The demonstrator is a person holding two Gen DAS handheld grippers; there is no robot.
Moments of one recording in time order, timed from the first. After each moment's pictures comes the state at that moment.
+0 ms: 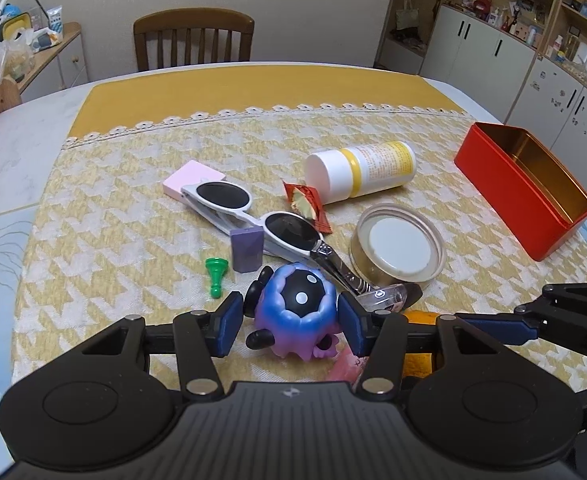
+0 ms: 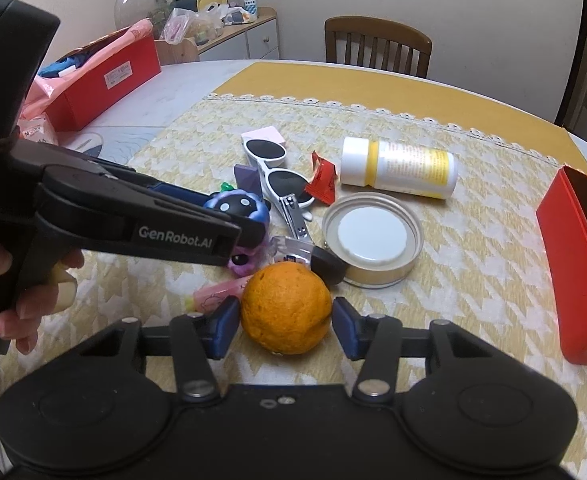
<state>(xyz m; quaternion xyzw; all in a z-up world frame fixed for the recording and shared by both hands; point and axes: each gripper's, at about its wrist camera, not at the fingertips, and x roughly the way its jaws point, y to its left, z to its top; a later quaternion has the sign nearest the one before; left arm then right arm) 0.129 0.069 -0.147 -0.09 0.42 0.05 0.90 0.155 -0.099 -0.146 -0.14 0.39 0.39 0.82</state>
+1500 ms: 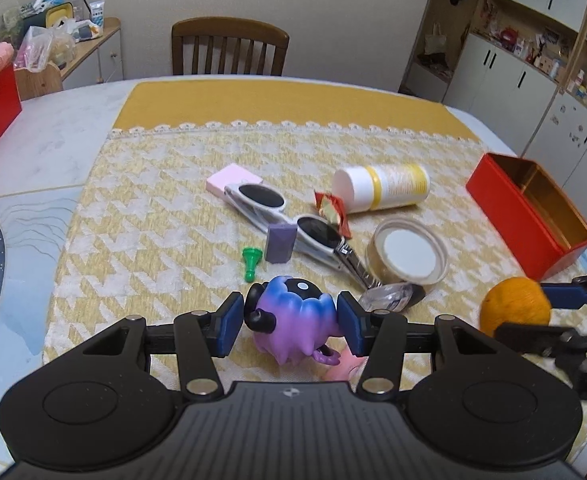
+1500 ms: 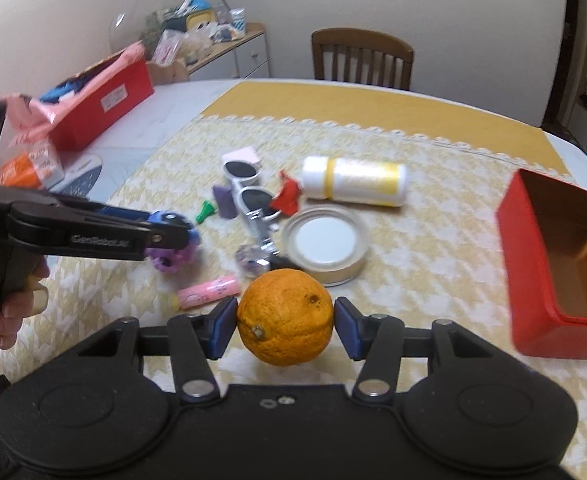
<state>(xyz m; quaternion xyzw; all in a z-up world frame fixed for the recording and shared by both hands) 0.096 0.076 -0.125 -0.12 0.40 0.09 0.91 0.168 -0.152 -0.109 -0.12 0.38 0.38 0.83</state>
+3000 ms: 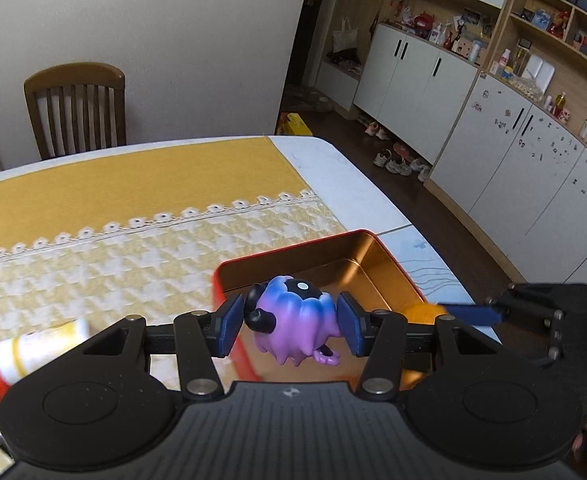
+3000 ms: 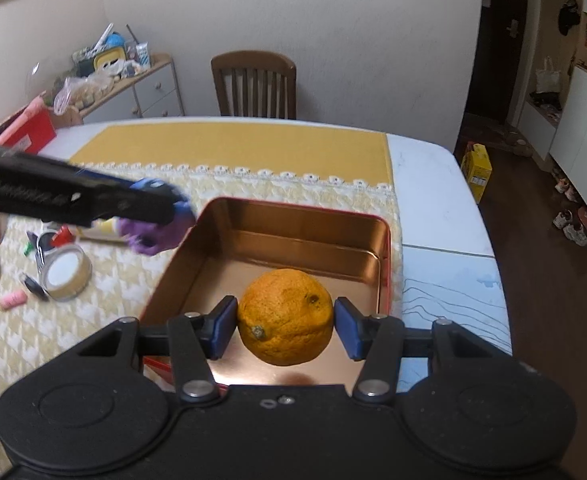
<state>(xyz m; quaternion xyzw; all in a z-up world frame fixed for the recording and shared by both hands) 0.326 -0.159 -0.069 -0.10 0.39 -0.02 0.92 0.355 -0.347 -0.094 -0.14 0.37 0.35 0.85</state>
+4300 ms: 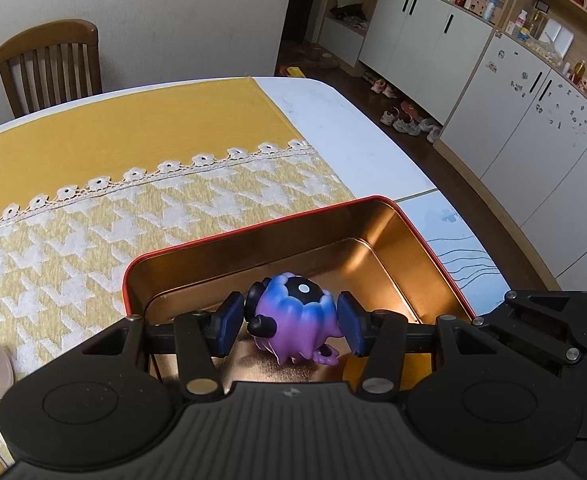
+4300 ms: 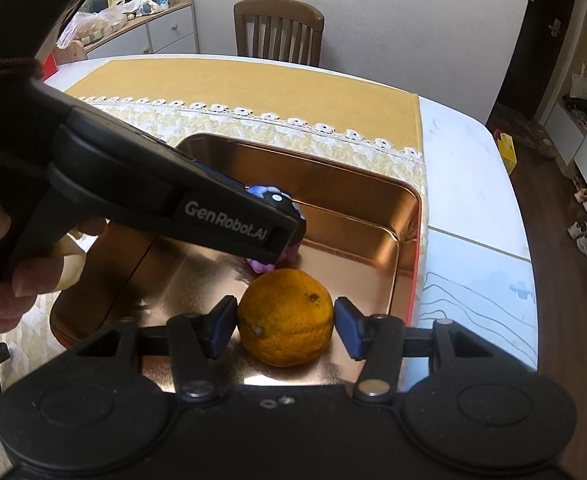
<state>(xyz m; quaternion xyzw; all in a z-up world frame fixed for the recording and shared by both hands) 0.403 -0.190 -0.140 -0.09 0.44 -0.02 0.89 0.391 -0.324 -0.137 -0.19 0.40 0.37 0.82</state>
